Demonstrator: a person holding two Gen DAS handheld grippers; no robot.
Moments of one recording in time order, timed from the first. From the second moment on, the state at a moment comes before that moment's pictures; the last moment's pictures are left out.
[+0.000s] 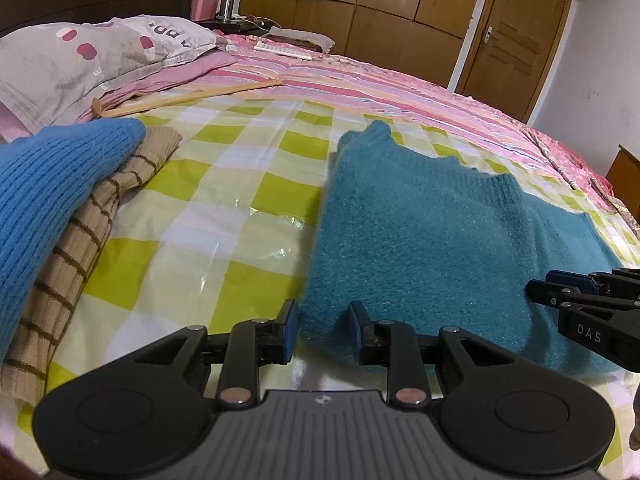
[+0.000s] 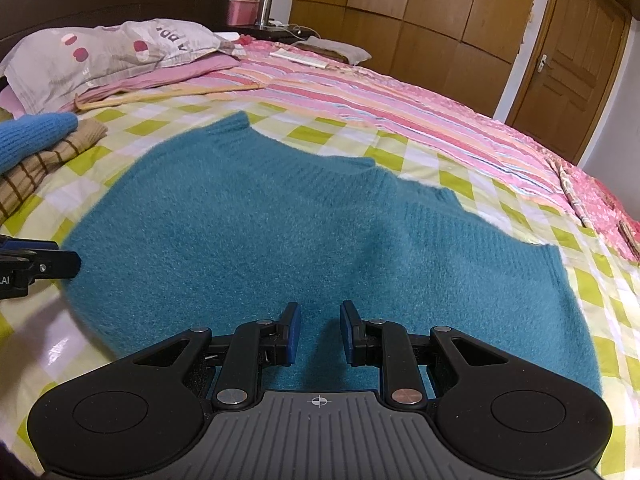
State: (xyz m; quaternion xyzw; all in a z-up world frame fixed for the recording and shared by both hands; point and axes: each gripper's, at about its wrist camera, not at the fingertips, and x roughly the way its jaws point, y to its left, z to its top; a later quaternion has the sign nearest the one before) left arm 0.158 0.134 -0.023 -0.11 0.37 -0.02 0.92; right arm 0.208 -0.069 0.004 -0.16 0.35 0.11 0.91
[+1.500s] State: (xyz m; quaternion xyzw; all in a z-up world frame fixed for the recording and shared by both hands) left arm 0.163 0.143 -0.023 -0.12 0.38 -0.03 0.92; right arm 0.245 -0.007 0.025 -0.15 0.36 0.14 0.91
